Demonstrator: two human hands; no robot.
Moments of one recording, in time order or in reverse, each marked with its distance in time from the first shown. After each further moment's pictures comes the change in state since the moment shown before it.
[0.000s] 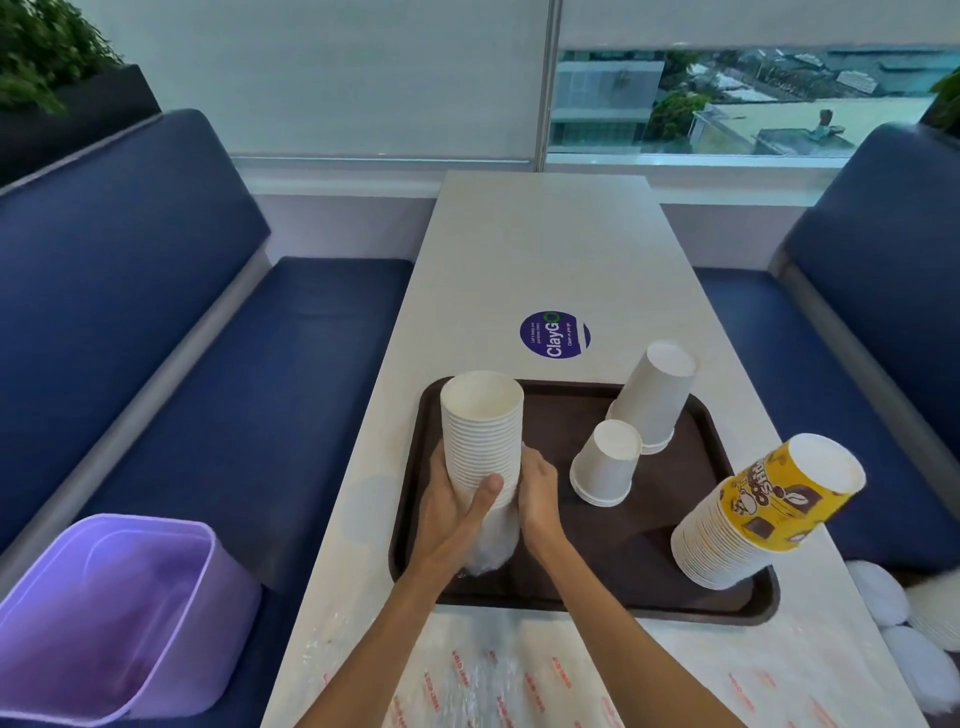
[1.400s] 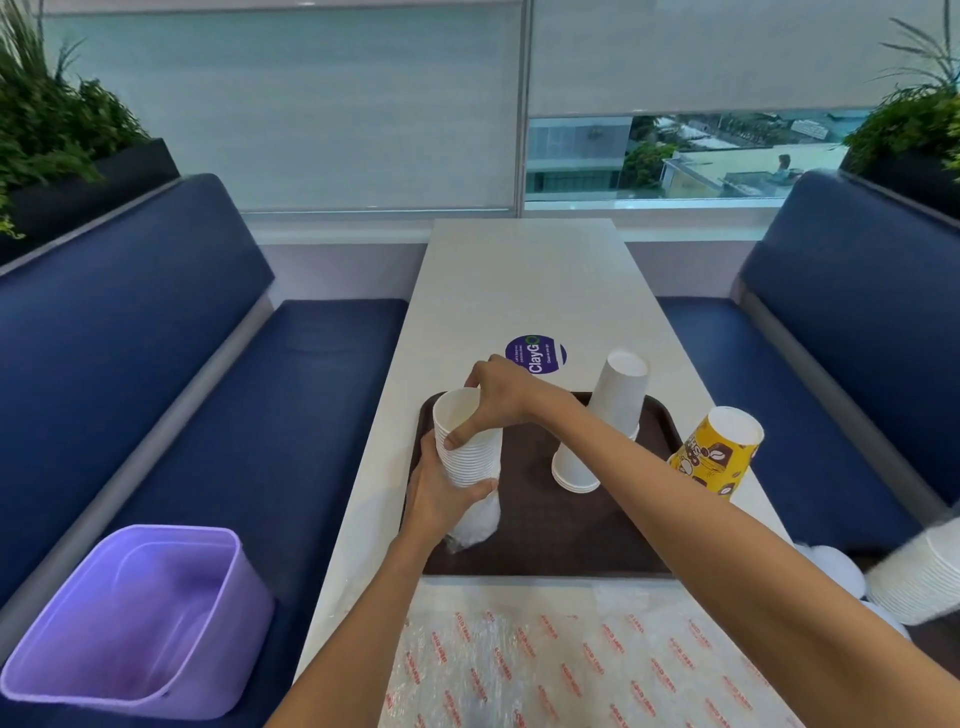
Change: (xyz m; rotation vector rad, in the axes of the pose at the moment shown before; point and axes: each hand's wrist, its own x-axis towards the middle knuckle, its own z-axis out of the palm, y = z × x) left_hand -0.003 0.030 -0.015 0.537 -0.076 -0.074; right_hand -0.038 -0.154 0.003 -1.277 -0.428 -0.433
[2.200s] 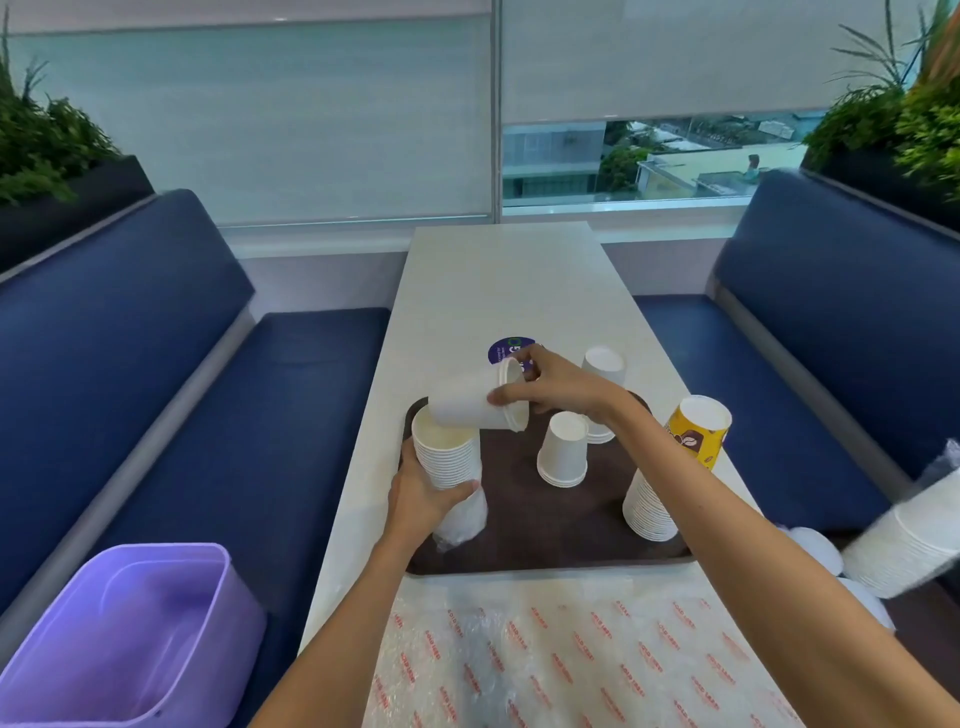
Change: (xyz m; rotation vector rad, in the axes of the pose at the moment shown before) left_hand -0.004 -0.016 -0.005 -0.180 0.061 0.061; right_hand -0.047 0.045 -0.027 0.638 0.054 0.157
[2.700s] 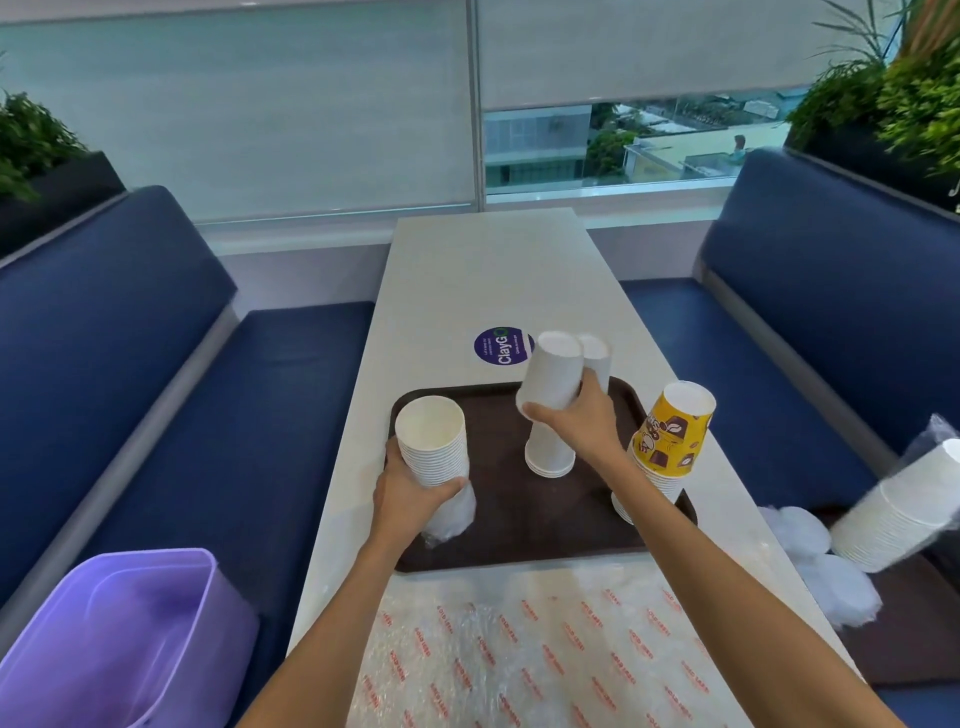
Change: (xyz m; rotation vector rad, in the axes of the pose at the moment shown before) left_hand 0.000 -0.008 0.006 0.008 0.019 -0.002; right_hand -0.006 0.077 0.020 0.091 0.577 0.024
